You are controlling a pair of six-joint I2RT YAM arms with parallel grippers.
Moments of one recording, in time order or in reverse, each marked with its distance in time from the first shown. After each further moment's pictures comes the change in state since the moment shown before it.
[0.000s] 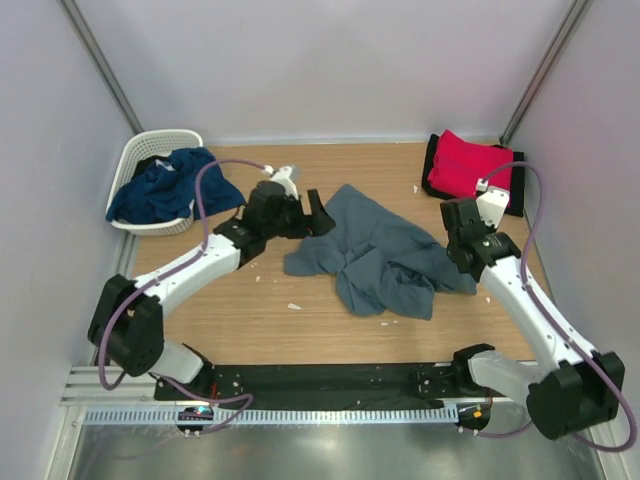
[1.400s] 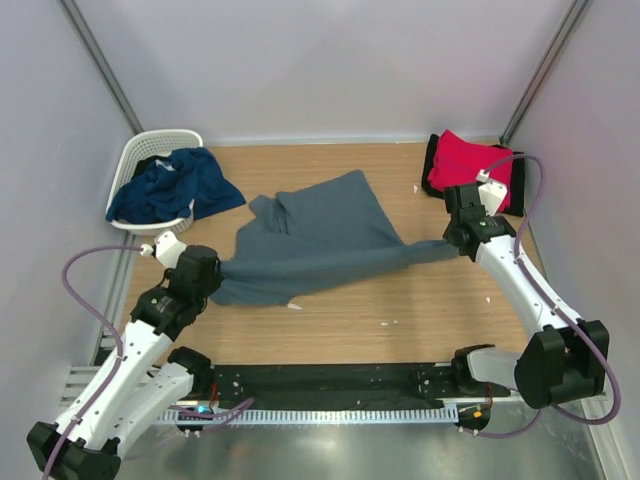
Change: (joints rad) left arm 0.148 -0.746 -0.320 -0.671 -0.689 -0.331; right arm -0.100 0.168 0.079 0.066 -0.177 0.062
